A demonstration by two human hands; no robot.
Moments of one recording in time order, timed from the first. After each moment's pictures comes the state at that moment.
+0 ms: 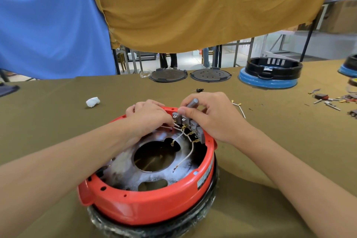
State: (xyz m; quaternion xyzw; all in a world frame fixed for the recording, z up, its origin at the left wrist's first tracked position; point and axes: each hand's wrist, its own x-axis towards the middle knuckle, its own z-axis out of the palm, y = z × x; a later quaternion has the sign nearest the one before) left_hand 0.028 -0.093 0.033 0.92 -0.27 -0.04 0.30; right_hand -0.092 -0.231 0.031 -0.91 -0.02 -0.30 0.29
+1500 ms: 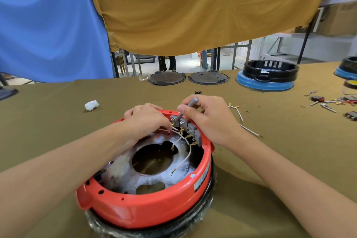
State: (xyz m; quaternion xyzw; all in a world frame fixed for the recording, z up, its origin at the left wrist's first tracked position) left_hand 0.030 -0.092 0.034 0.92 -0.27 -0.05 0.29; right_hand -0.083 -0.234 0.020 -0.87 0.00 -0.34 0.37
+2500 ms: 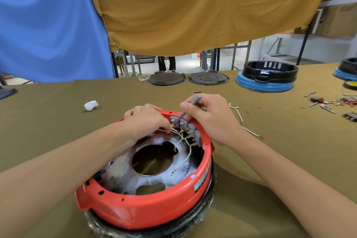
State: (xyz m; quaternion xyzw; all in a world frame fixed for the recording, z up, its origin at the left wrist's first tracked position) left_hand 0.032 -0.091 0.034 0.92 -0.27 -0.06 0.28; right_hand -0.081 -0.235 0.021 -0.84 0.02 -0.33 0.43
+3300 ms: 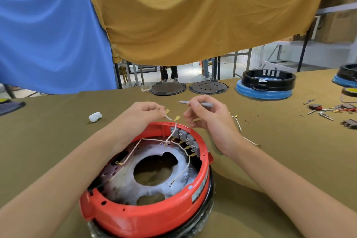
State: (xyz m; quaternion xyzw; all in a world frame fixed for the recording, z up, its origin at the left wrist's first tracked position) left_hand 0.024 -0.066 0.064 0.79 -0.34 -0.13 0.49; right_hand -0.079 -0.242 0.021 -0.64 -0.02 -0.30 0.70
